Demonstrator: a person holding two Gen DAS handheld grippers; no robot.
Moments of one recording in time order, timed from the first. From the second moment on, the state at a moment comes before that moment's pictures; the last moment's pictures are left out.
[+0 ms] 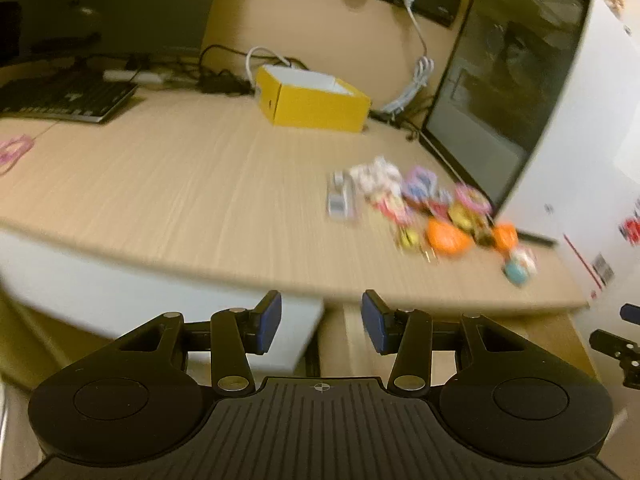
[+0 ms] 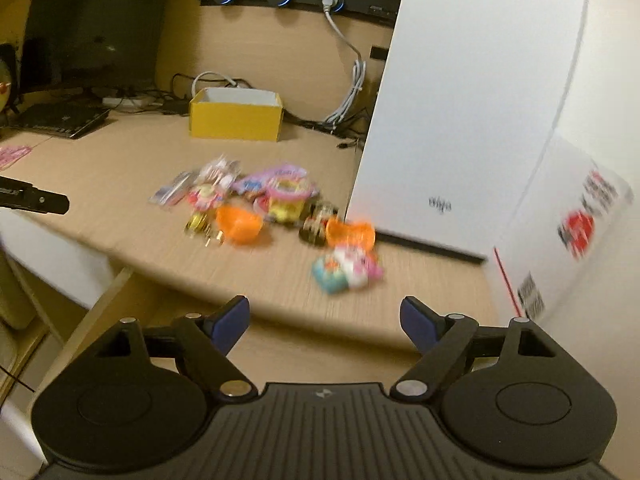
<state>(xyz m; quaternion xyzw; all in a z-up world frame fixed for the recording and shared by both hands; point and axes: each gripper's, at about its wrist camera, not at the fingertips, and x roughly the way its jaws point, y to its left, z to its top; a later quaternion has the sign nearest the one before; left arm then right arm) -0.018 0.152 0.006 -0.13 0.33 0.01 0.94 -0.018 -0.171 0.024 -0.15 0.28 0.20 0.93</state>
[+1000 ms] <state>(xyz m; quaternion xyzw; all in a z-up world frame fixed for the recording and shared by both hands) -0.091 0.020 -0.061 -0.07 0.37 -0.05 0.92 -0.065 -0.236 -0.072 -0.06 0.43 0.17 0.89</state>
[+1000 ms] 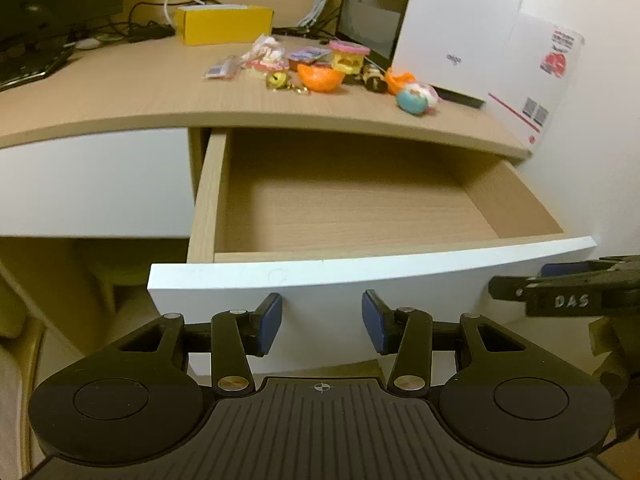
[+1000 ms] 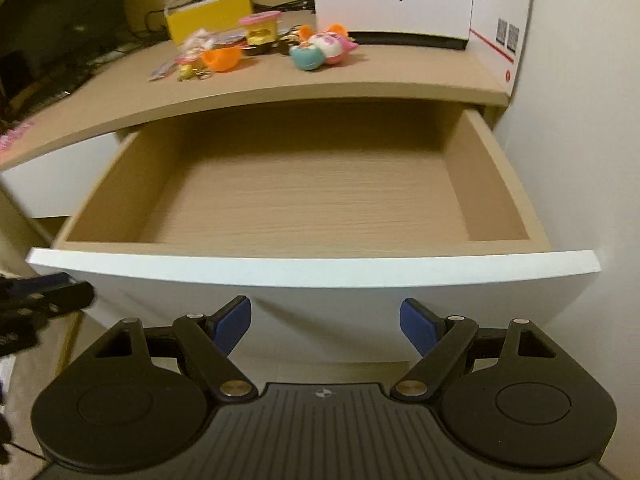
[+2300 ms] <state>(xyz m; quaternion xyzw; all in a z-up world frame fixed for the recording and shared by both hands) 0.073 0.048 -0.069 -0.09 0.35 -0.08 0.93 0.084 -0.142 -0.072 -0.12 0.37 0.08 0.92</state>
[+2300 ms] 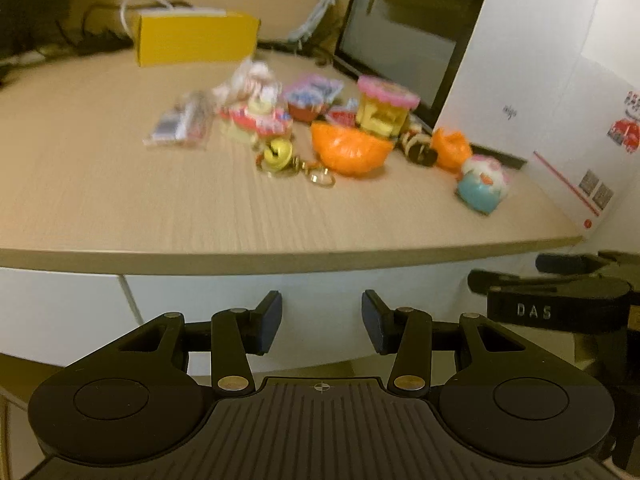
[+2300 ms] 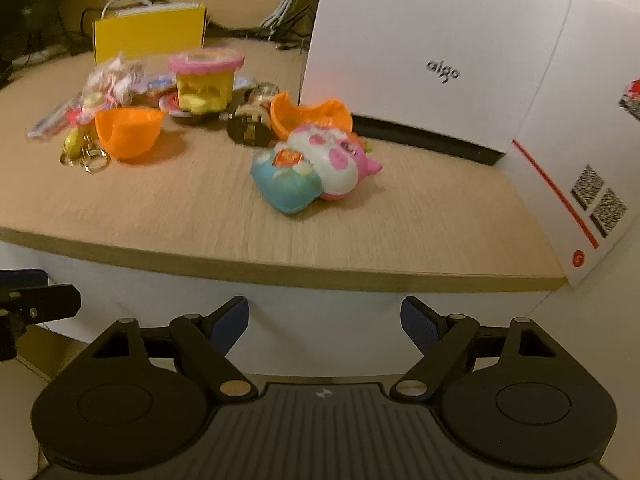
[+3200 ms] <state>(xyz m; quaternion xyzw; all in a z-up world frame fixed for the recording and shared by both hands) -0.064 -0.049 -0.027 -0.05 0.29 0.00 0.95 -0.051 -0.234 -0.024 -0.02 0.32 0.17 0.93</state>
